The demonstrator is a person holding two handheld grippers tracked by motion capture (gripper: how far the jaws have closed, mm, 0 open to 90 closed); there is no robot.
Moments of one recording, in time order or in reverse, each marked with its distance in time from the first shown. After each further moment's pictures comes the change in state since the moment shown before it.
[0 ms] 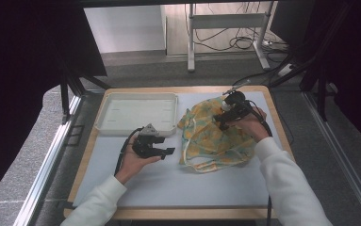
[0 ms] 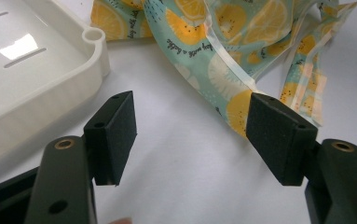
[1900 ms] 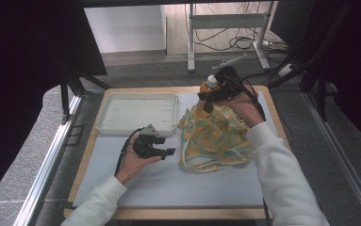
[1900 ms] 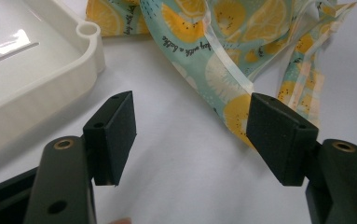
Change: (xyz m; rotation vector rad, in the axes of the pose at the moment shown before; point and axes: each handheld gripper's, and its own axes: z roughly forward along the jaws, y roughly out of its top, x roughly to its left) left arm 0.001 -0.001 0.002 0.008 -0.015 -0.009; right arm 0.040 0.072 -0.059 -0.213 0.091 -0.081
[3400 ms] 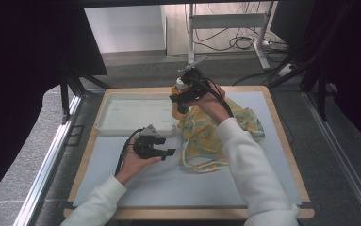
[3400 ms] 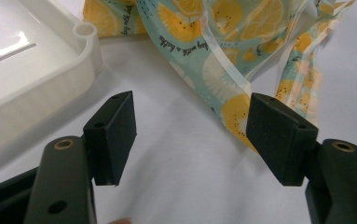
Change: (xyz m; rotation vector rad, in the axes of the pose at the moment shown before) left arm -0.002 0.000 0.000 -0.003 -0.001 0.008; right arm 0.045 0.032 0.070 0.029 0.059 -0.064
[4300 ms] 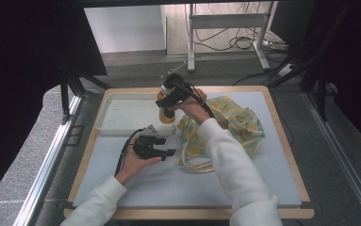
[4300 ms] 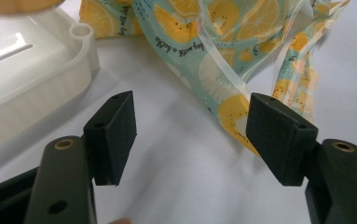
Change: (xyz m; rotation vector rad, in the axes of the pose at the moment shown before) left arm -0.001 0.000 -0.001 0.003 -0.008 0.004; right arm 0.019 0.008 0.059 0.048 0.031 0.003
